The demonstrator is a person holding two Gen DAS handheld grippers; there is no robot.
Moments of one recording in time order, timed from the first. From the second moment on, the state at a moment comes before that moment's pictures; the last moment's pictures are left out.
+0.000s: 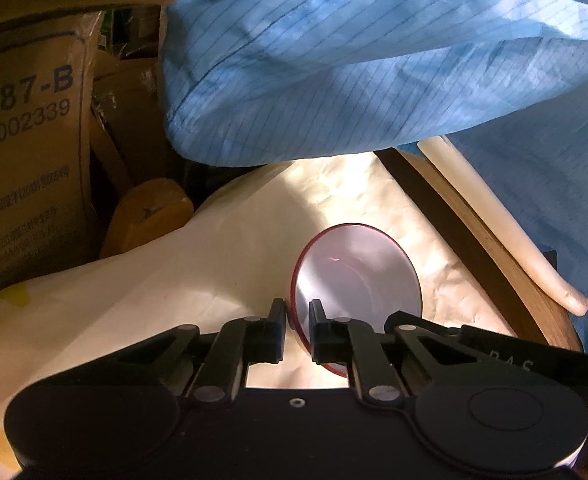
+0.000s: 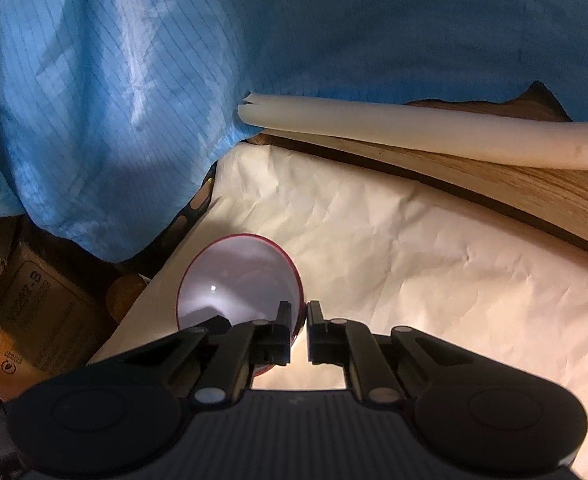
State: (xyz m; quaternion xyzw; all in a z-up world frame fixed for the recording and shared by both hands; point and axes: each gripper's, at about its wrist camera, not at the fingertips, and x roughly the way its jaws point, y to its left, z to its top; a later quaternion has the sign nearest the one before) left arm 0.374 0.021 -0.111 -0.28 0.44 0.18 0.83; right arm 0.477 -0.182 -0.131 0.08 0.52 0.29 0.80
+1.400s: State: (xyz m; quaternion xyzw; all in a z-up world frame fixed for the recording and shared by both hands) left arm 0.330 -0.032 -0.085 -0.25 0.44 0.09 0.86; right arm 0.413 -0.245 -0.103 0.09 0.49 0.25 0.83
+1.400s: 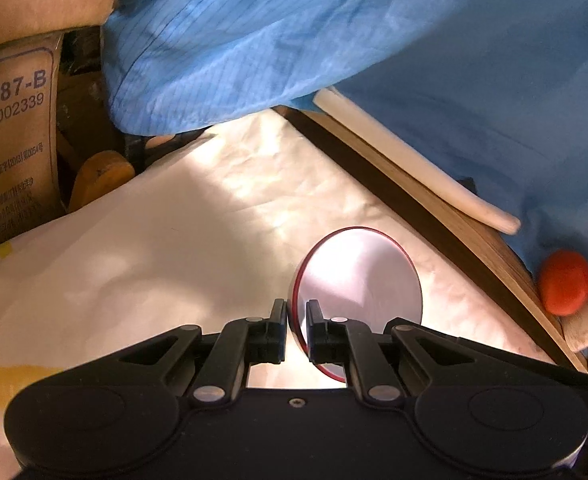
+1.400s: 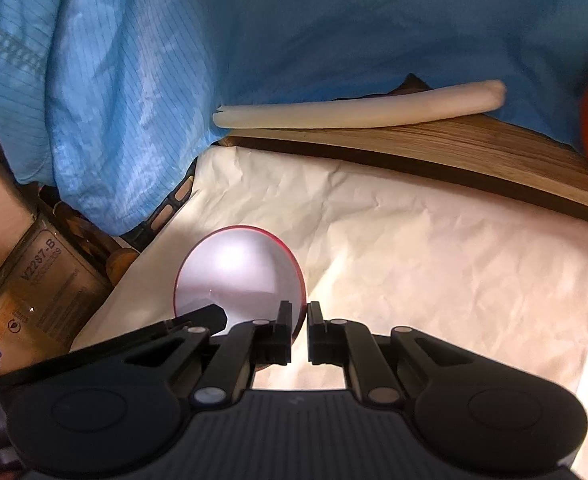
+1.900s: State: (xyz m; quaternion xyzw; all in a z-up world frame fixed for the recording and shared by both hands) left arm 0.311 -0.068 -0.070 -0.22 0.43 0.05 0.88; right arm 0.374 -0.279 -0.087 0.11 0.47 0.21 0.85
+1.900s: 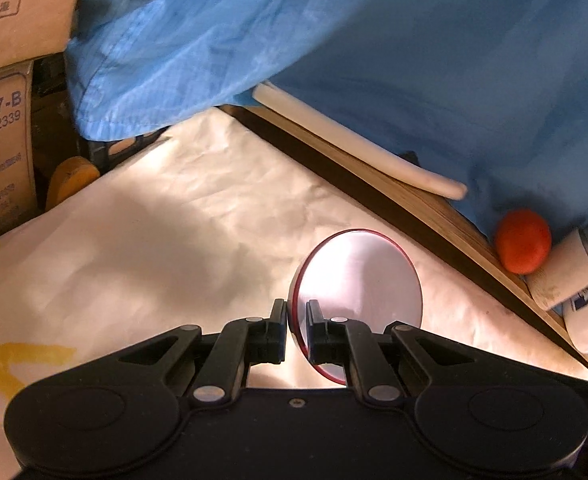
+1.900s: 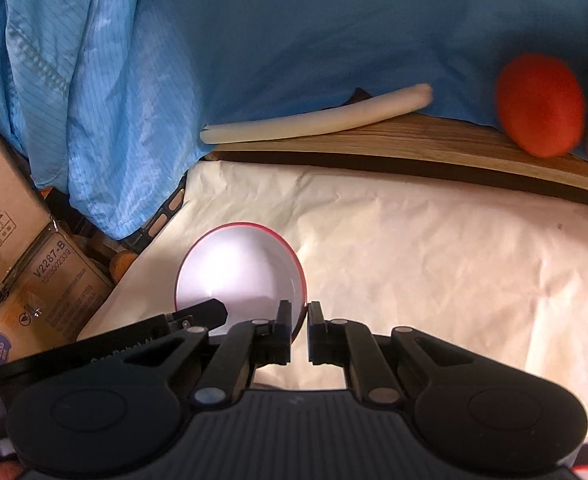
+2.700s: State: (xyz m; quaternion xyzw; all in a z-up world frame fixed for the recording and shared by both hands) left arm 0.297 -0.125 -0.052 -0.18 0.43 -0.03 0.89; right arm 0.330 -0.345 -0.074 0.15 0.44 0.17 0.87
